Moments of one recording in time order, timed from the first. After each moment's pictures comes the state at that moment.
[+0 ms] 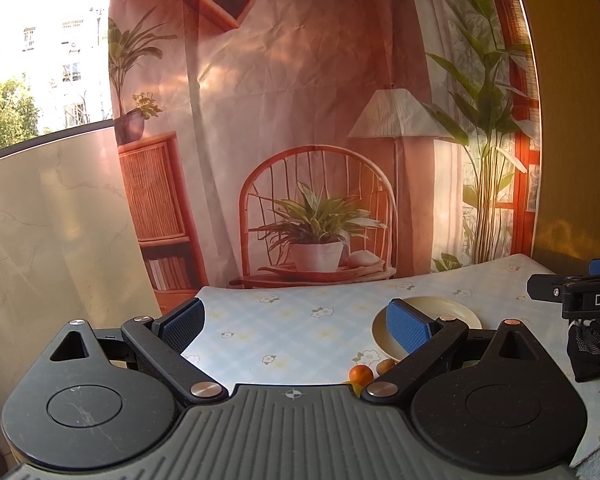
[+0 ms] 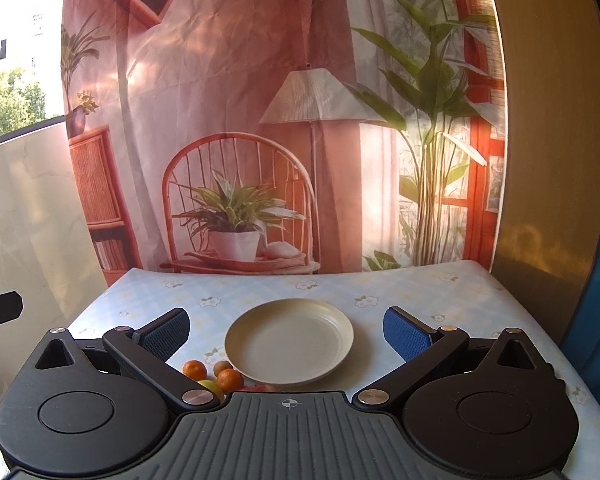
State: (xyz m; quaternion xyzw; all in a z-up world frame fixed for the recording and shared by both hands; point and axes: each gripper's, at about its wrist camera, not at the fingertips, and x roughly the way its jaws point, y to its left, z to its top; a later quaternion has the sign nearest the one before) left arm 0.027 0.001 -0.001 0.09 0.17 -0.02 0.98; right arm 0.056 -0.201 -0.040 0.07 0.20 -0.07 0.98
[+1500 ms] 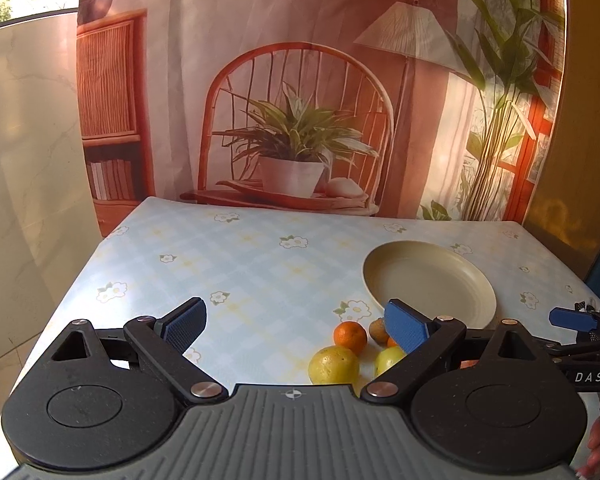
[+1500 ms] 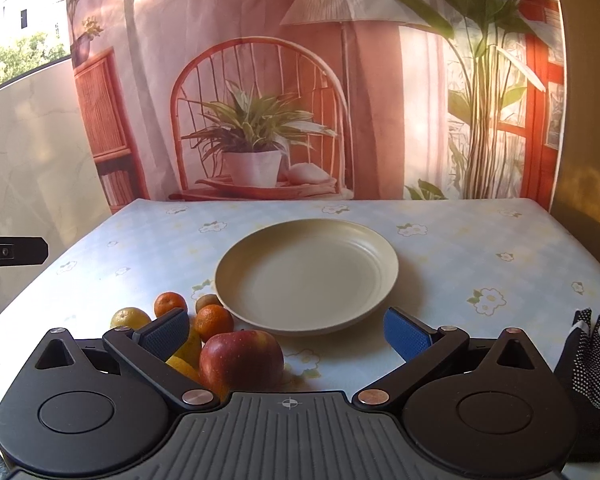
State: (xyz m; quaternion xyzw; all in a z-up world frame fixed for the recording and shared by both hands) left arm 0.140 0.031 -0.100 0.01 0.28 -0.07 0.96; right arm 0.143 -0.209 -0.162 0.07 0.27 -0.01 0.96
